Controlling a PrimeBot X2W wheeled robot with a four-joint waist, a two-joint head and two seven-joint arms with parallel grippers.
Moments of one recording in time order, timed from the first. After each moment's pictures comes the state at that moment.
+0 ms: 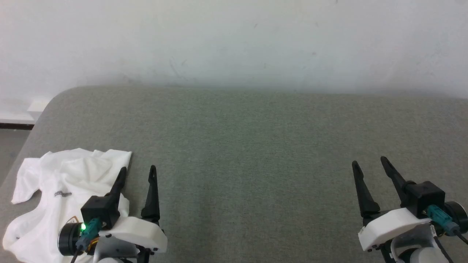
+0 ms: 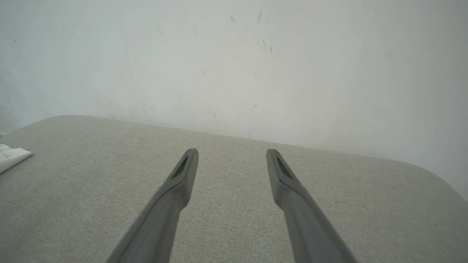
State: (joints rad) left arm 0.01 0.05 0.00 0.01 -0.12 0.00 -0.08; right arm 0.01 -0.05 -0.01 0.03 0.05 0.13 -0.07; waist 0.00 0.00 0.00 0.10
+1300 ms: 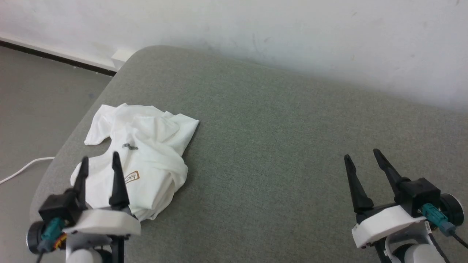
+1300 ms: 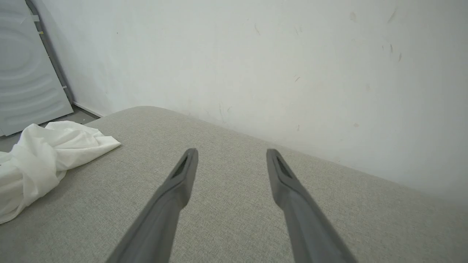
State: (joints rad) left arm -0.01 0.05 0.12 0.02 -0.16 0.00 -0.16; right arm 0.00 -0.05 0.03 -0.01 0.05 0.13 -0.08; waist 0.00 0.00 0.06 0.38
